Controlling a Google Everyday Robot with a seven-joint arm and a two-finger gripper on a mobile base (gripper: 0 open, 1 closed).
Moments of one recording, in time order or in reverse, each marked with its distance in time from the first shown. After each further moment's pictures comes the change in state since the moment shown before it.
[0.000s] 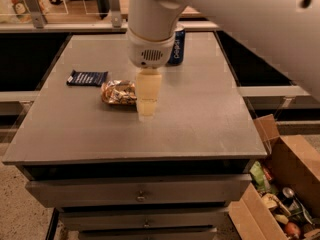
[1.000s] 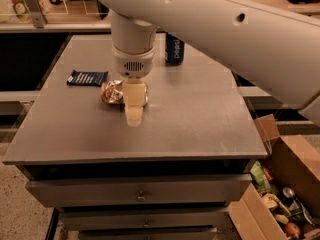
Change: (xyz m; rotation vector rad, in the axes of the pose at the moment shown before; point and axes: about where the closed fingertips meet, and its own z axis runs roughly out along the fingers) arm -0.018 -0.014 0.049 -0.045 0.069 0.032
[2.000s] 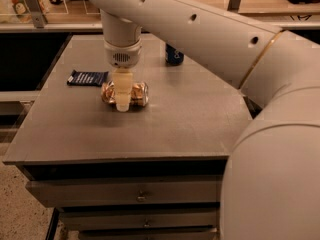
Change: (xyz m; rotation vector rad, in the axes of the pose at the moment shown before) arm -0.014 -0.066 0.034 0.008 0.024 0.070
